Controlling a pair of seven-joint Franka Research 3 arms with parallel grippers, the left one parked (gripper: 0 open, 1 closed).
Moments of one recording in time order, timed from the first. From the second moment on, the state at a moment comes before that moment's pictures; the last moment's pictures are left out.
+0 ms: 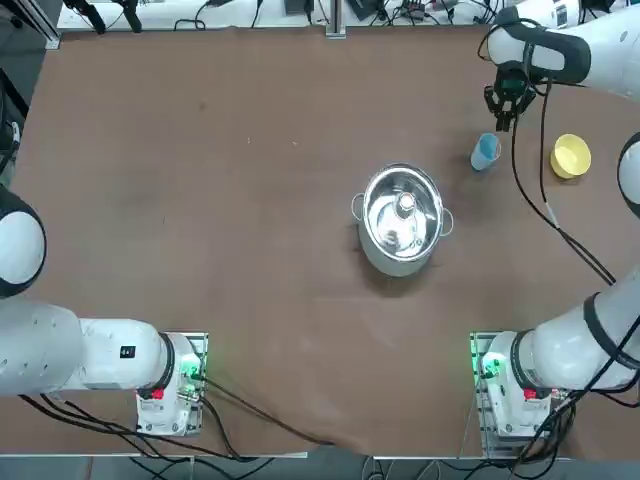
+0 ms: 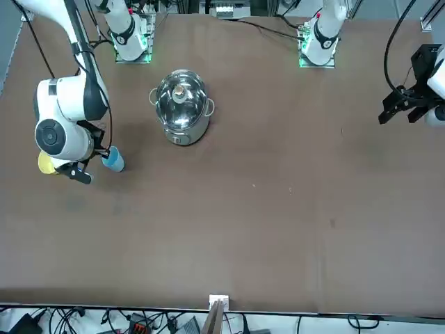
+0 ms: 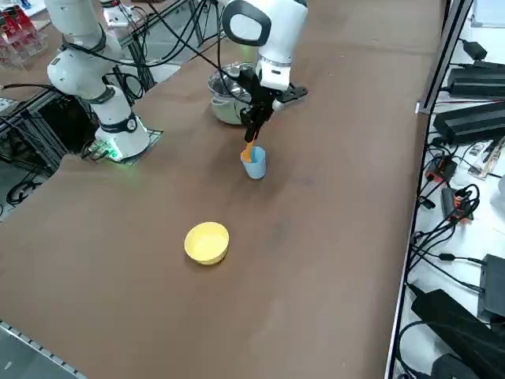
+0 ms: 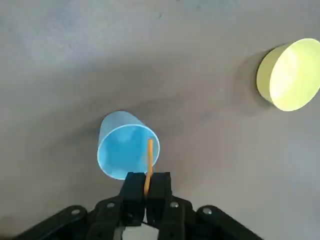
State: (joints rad) arm 0.05 0.29 0.05 -1.88 -0.22 1.86 0.52
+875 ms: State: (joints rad) arm 0.08 0.36 0.06 -1.79 -0.16 1.91 0.66
